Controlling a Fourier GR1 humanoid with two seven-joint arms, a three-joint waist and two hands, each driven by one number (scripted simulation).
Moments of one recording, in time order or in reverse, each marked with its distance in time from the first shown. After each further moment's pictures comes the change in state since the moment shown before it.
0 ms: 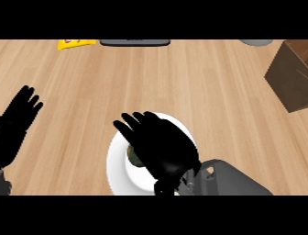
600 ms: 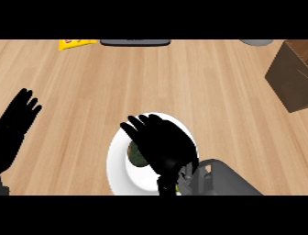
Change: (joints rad) left arm 0.033 -0.029 0.021 -0.059 -0.019 -0.022 0.026; right arm 0.074 0.057 -0.043 0.052 0.111 0.099 -0.060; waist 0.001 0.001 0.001
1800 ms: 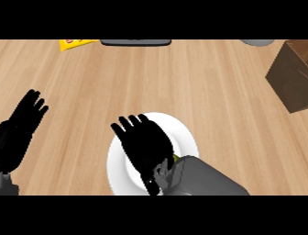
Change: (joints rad) left arm -0.010 -0.067 0.014 0.014 -0.064 -0.025 -0.010; right arm -0.076 0.042 0.101 0.195 0.086 -0.112 -0.032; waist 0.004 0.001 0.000
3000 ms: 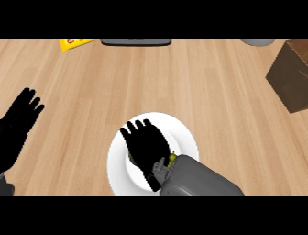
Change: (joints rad) left arm -0.010 -0.006 0.039 -0.025 -0.005 -0.027 0.042; right arm 0.003 0.000 0.078 0.199 0.051 -0.092 -0.060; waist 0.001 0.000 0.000
